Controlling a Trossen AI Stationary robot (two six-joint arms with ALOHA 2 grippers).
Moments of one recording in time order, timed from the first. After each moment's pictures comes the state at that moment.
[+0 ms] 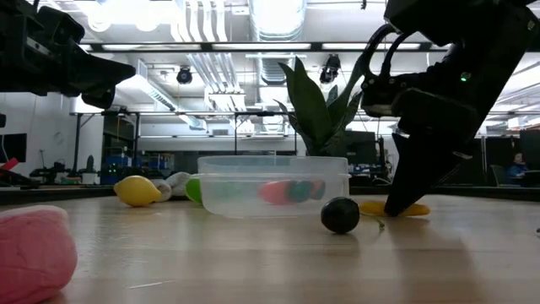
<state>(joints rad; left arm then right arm) -0.01 0.07 0.01 0.07 -0.06 0.01 0.44 1.77 0.85 -0.27 0.33 0.92</state>
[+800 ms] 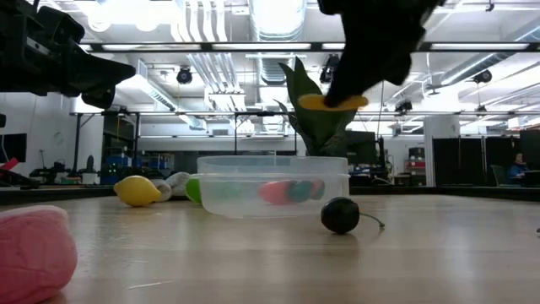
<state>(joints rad) -0.01 0.07 0.01 0.07 -0.06 0.01 0.43 1.74 1.24 -0.55 0.42 0.70</state>
